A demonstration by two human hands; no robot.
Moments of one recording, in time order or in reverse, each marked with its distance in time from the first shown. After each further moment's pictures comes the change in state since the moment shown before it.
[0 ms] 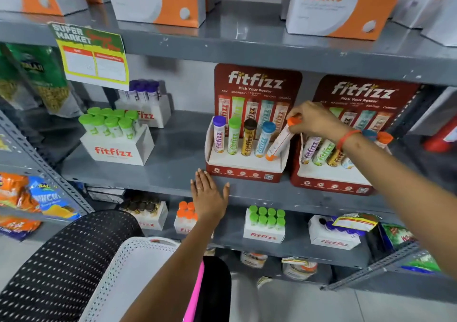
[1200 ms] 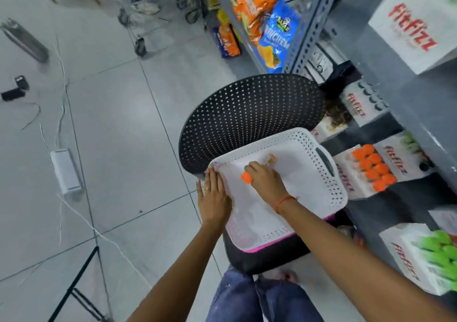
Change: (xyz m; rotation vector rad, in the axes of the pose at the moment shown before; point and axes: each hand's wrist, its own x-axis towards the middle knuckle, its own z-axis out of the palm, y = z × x) left_hand -0.317 -0.266 0.075 0.061 -0.160 -0.980; right_hand -0.192 -0.296 0.466 -0.132 -0.528 -1.161
